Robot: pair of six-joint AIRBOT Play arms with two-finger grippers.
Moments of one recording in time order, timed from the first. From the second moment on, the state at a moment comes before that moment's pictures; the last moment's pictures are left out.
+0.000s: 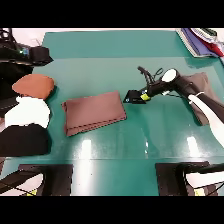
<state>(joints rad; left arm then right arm) -0.09 -1.16 1.55 1.25 -1.16 -1.52 0.25 -1.57 1.20 -0.79 1.10 1.34</state>
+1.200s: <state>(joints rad) -0.13 -1.16 1.55 1.09 -1.11 -1.52 -0.17 -1.61 1.61 -0.96 1.05 1.43</state>
